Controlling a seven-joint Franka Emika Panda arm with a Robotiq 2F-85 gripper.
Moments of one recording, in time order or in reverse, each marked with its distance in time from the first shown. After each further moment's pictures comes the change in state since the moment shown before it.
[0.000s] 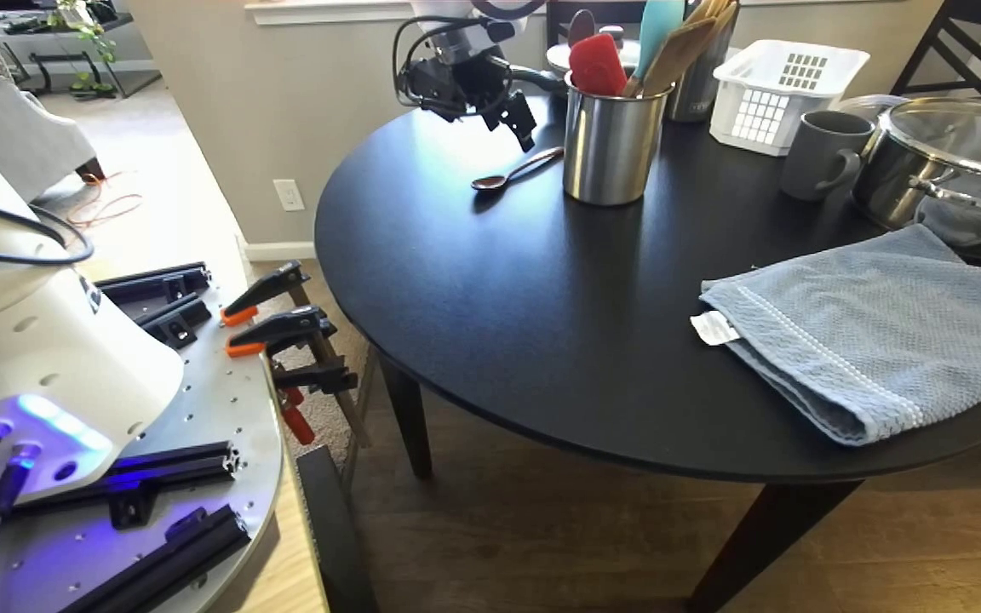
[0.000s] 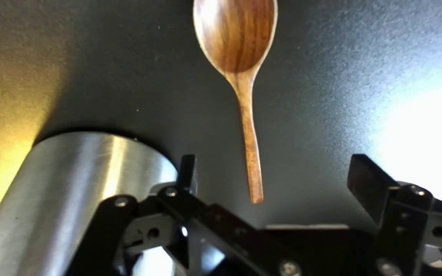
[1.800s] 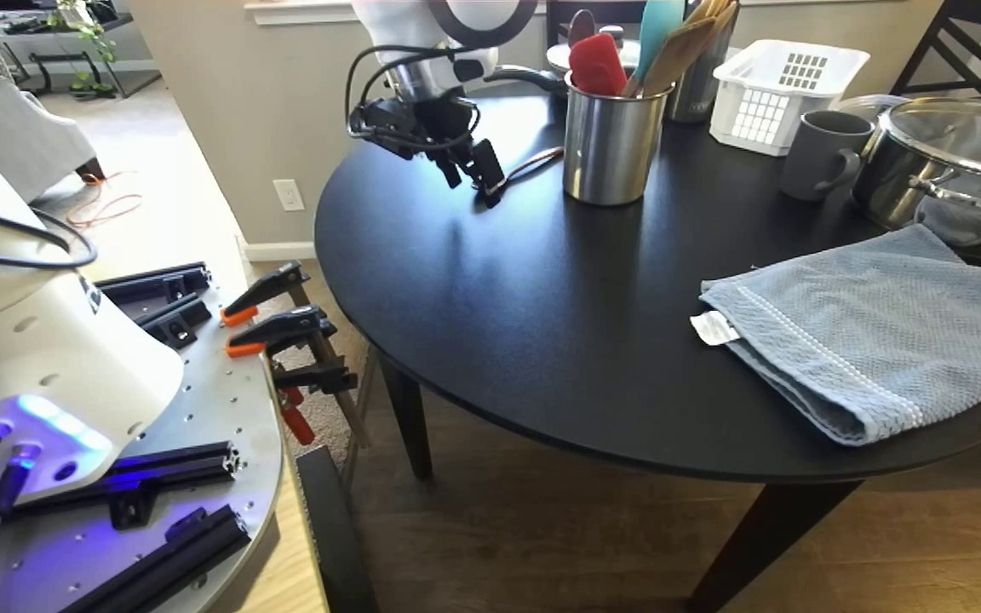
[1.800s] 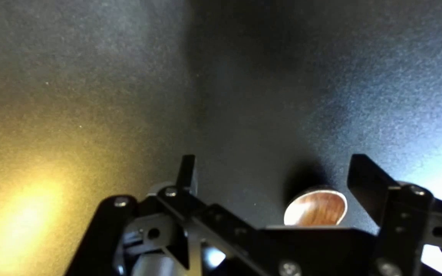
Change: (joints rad) arm 0.028 0.088 -0.034 -0.249 -0.187 0.006 -0.001
